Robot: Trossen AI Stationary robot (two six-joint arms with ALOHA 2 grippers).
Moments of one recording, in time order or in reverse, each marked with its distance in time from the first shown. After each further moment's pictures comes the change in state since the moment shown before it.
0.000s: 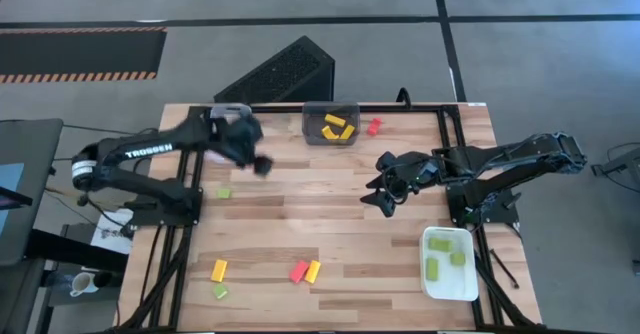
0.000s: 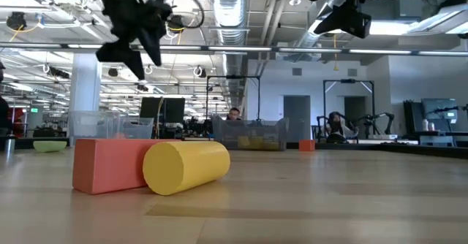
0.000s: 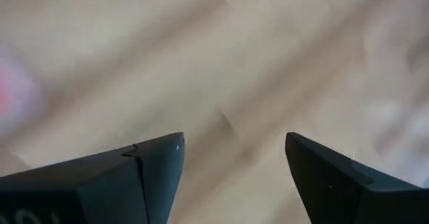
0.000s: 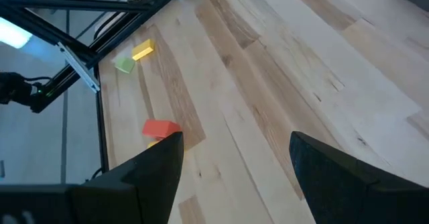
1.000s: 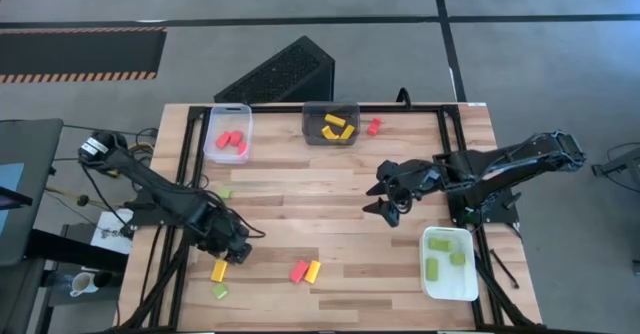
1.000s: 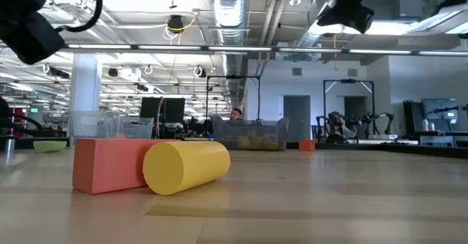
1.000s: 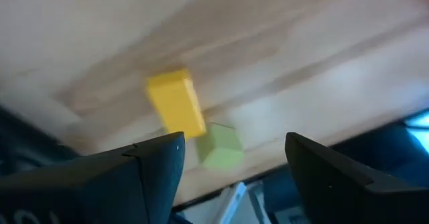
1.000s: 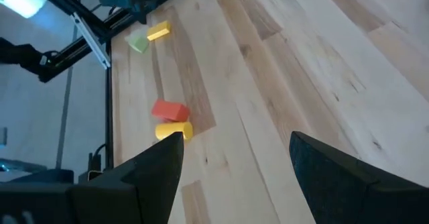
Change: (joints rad) left arm -0.850 0.030 -0.274 0.131 0.228 -1.030; right arm 0.055 0.000 0.000 -0.001 -0.001 -0.070
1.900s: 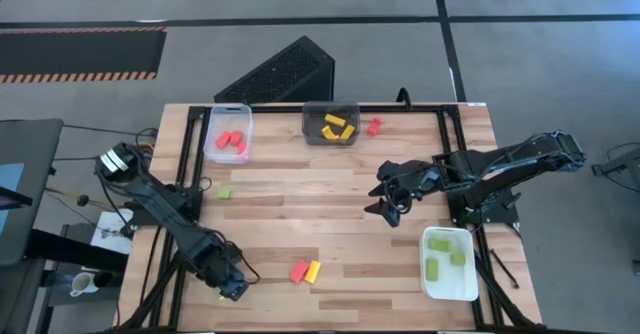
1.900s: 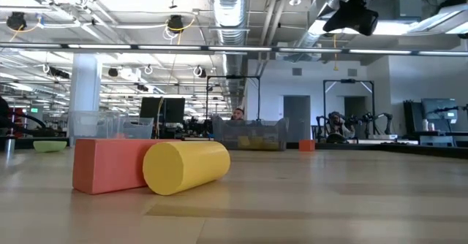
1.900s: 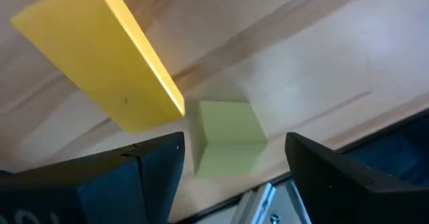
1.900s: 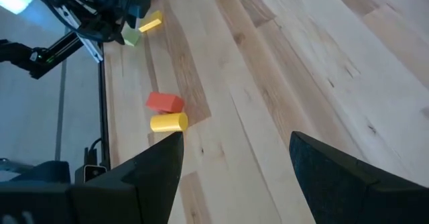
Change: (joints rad) left arm -0.273 0.282 0.001 0.310 -0.012 -0.117; right arm 0.000 0.000 0.000 -0.038 -0.004 0.033
